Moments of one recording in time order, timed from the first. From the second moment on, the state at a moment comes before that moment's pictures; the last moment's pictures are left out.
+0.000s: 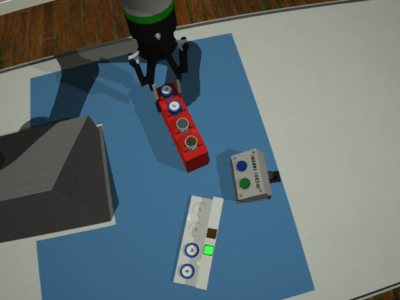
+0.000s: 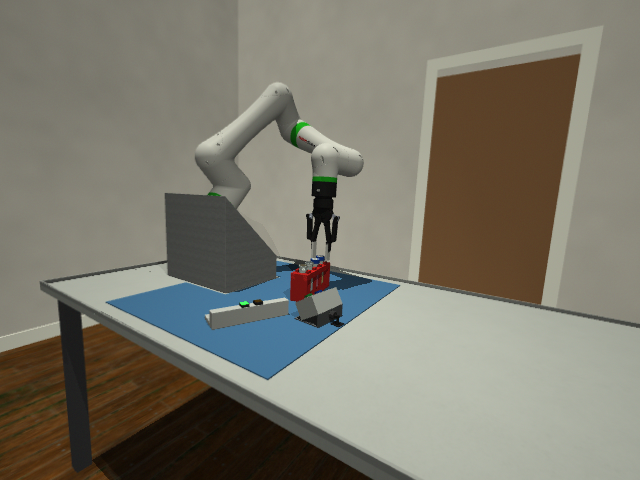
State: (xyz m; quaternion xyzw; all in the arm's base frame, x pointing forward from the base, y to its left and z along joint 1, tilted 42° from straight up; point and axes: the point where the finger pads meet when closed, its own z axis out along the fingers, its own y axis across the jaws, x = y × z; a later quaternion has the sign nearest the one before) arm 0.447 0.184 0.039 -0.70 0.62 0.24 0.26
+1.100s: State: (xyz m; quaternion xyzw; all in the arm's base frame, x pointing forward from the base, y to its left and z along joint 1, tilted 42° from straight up) arm 0.447 0.183 0.039 -0.85 0.38 0.15 0.33
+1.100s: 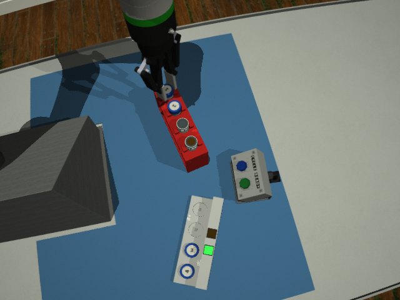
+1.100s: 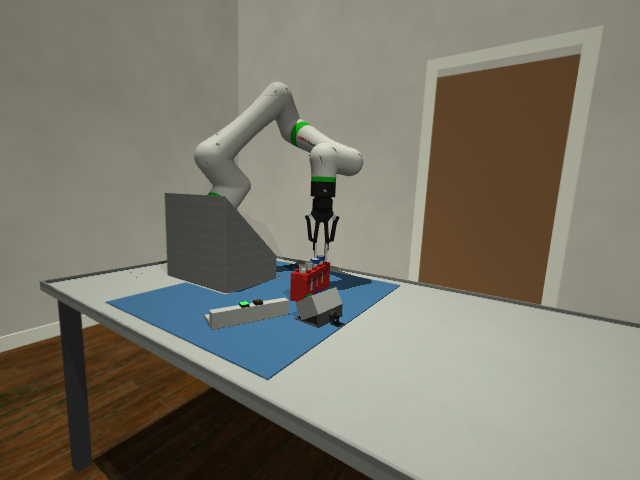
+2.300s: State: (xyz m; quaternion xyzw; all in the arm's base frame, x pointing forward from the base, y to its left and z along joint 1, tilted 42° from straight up) arm 0.447 0.184 0.038 -0.54 0.76 0.29 0.21
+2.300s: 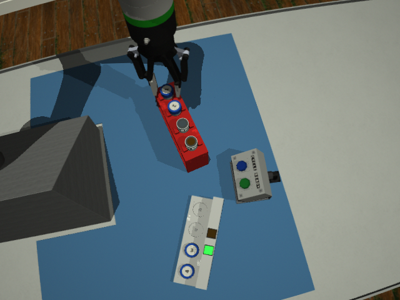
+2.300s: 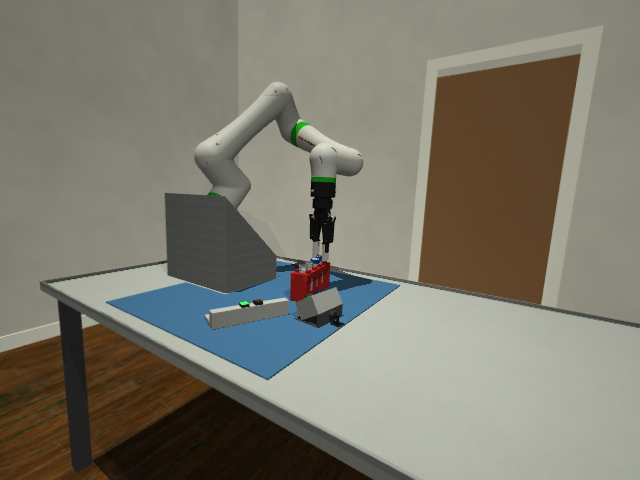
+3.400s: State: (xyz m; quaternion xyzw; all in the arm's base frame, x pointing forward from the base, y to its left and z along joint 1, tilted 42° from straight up) arm 0.447 0.184 0.039 -0.83 0.44 0.16 0.31
